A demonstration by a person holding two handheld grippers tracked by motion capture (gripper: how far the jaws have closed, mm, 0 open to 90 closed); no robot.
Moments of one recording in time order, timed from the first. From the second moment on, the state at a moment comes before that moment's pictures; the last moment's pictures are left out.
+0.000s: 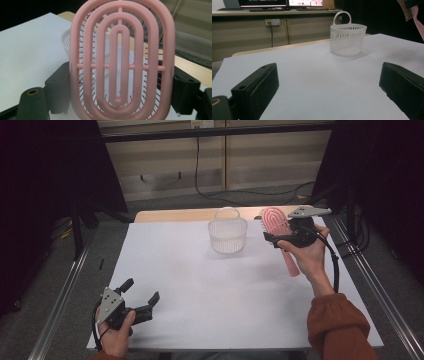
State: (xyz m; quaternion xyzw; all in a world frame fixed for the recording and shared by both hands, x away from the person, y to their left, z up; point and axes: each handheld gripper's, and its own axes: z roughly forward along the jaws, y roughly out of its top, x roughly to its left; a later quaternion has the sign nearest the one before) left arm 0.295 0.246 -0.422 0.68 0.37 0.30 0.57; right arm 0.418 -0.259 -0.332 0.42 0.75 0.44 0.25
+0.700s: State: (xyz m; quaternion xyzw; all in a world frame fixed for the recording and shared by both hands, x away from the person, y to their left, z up) left arm 0.295 0.246 -0.422 0.67 0.37 0.30 0.57; right arm 0.417 -0.251 -0.326 0.42 0.70 0.51 0.26
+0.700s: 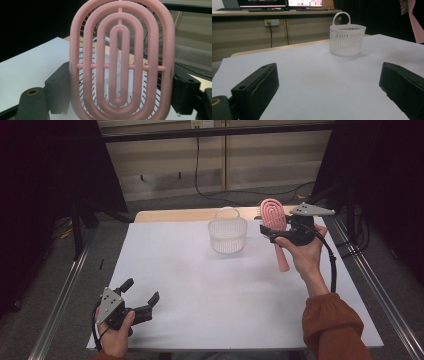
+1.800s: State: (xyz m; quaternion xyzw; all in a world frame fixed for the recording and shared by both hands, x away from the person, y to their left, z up) left arm 0.296 0.246 -0.423 0.68 0.37 0.29 0.57; right arm 0.440 -0.218 -0.307 0.40 0.68 0.55 0.28
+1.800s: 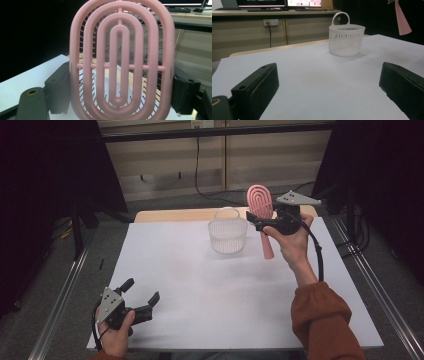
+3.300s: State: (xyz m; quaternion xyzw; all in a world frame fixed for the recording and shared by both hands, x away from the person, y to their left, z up) left arm 0.300 0.248 -0.424 0.67 0.37 0.29 0.58; right arm 0.494 -0.184 -0.280 0.37 0.66 0.59 0.29
